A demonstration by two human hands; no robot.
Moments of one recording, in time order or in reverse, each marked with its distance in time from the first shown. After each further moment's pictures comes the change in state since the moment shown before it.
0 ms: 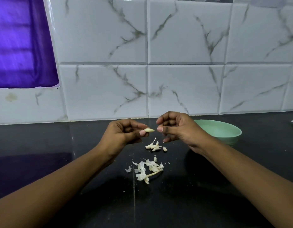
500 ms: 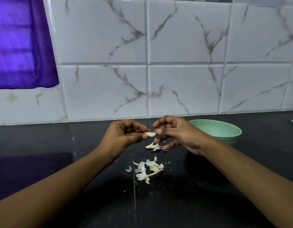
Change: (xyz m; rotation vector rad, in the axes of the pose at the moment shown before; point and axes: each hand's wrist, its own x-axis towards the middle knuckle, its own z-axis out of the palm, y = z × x) left_hand 0.002 -0.003 -0.001 0.097 -0.026 0.085; right_hand -0.002 0.000 0.003 0.049 -0.079 0.150
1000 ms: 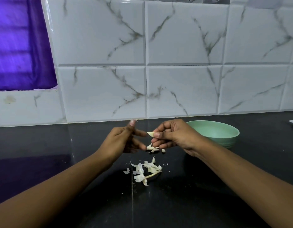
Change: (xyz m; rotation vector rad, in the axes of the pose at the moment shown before) left_hand -0.003 0.001 0.003 0.113 -0.021 -0.246; right_hand 0.002 0.005 0.001 -0.006 0.024 0.006
